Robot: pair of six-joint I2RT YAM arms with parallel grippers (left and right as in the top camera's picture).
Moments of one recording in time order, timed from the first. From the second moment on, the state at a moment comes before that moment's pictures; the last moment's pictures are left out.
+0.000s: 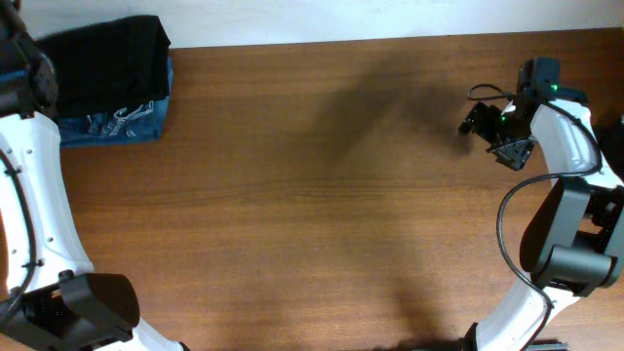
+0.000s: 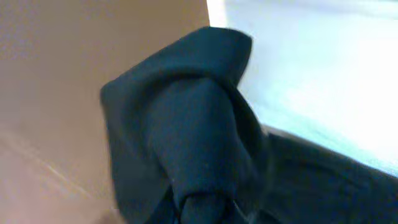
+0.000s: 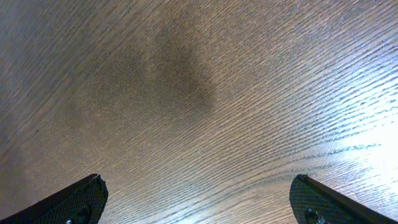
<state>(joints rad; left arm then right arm) 0.28 1.84 2.03 -0.58 -0.63 -0.05 -0.28 2.00 1.59 -0.93 -0.15 0.41</state>
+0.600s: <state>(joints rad) 0.37 2.14 2.03 -0.17 -0.71 0.32 -0.28 2.00 1.59 -0.93 -0.15 0.41</state>
